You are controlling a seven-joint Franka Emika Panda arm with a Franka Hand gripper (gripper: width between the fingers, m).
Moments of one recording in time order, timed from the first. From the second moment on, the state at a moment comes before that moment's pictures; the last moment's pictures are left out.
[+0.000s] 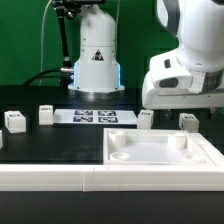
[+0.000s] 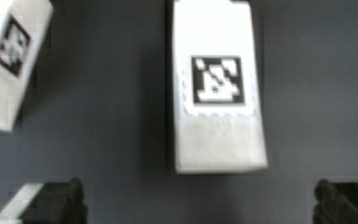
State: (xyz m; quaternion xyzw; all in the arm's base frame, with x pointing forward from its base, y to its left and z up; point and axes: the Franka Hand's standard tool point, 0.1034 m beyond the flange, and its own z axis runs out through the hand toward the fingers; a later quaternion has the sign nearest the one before) arm 0.433 0.170 0.032 -0.95 0.04 0.31 0.06
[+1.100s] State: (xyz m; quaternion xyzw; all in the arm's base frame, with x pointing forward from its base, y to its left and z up) arm 0.407 0.175 0.005 -0.90 0.06 0.44 0.03
